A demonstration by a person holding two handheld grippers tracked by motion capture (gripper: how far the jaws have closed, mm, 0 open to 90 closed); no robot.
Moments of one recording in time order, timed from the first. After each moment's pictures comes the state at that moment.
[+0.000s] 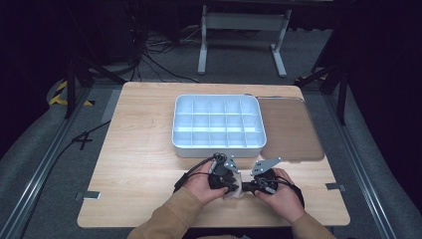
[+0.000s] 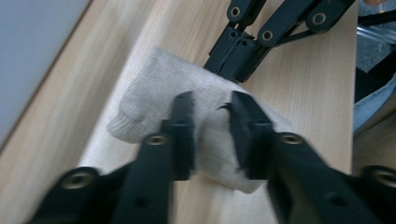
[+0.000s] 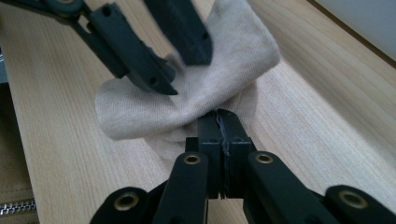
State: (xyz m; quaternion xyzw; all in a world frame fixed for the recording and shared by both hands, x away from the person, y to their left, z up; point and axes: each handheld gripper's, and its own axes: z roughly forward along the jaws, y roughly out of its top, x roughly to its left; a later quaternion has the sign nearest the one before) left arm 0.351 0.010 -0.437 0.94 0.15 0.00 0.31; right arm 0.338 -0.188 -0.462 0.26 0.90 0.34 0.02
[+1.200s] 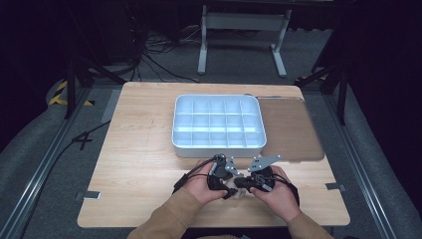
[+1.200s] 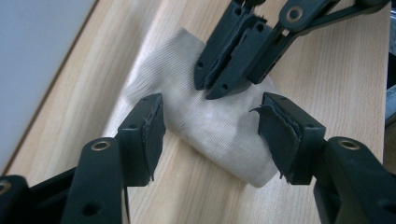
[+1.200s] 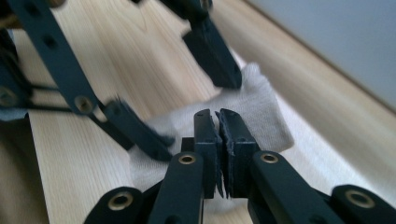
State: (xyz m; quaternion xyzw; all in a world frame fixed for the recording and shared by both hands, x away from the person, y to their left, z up) left arm 0.350 0.010 -0.439 0.95 0.15 0.02 0.29; right arm 0.340 -0.177 -0.452 0.27 0.88 0.38 0.03
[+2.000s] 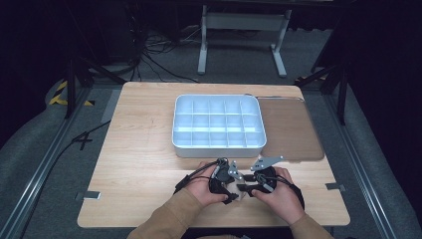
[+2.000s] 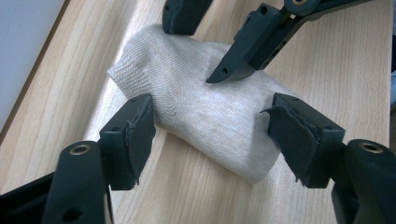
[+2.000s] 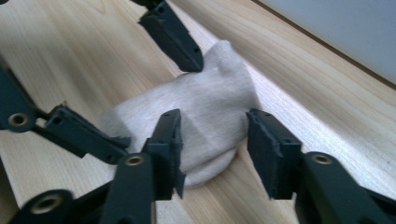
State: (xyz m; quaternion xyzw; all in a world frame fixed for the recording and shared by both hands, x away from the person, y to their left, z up) left arm 0.345 0.002 -0.448 0.95 0.13 0.02 0.27; right arm 0.338 -0.185 -0.456 0.34 0.87 0.34 0.05
